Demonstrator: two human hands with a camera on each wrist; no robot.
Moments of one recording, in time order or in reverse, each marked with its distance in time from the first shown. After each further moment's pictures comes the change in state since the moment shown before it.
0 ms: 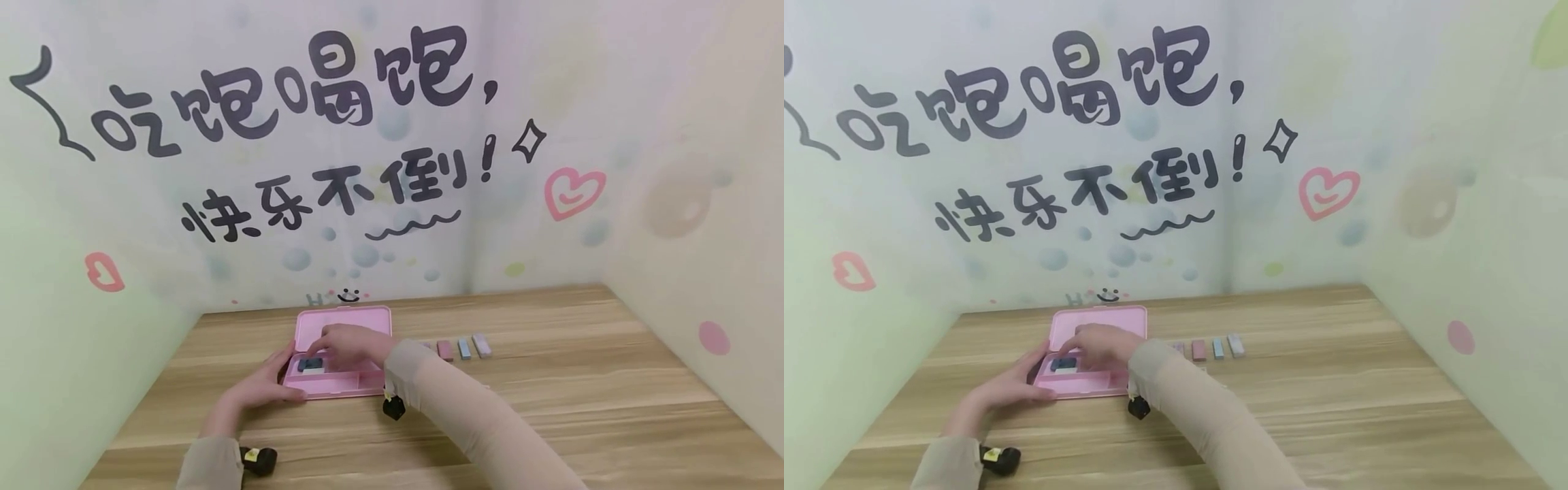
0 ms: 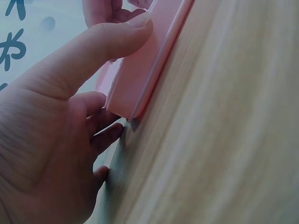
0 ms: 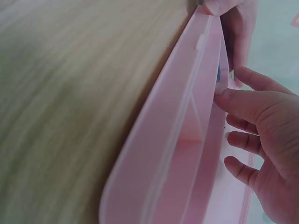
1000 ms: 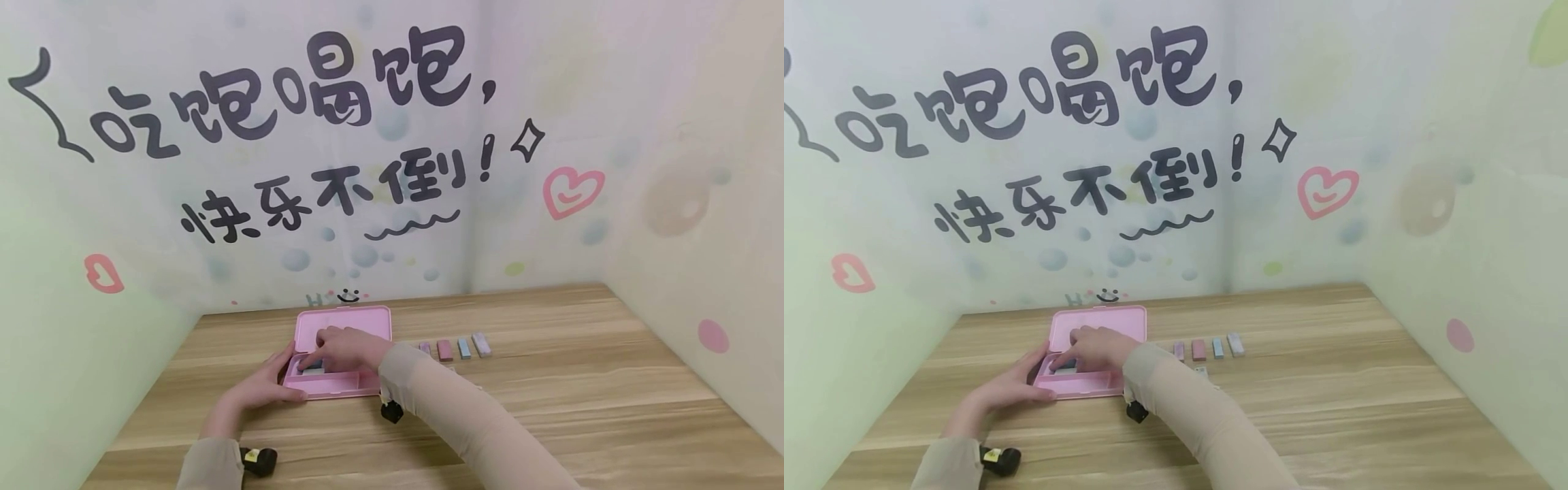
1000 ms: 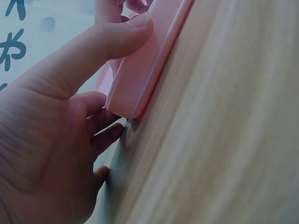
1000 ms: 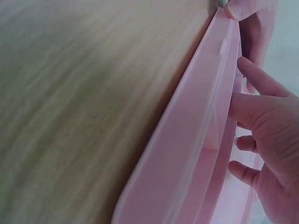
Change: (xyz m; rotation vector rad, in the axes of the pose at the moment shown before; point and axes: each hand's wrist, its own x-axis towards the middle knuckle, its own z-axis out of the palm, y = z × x) left_hand 0.001 -0.004 0.001 0.000 0.010 0.035; right_hand 0.003 -0.003 0.008 -0.244 -0.010 -0.069
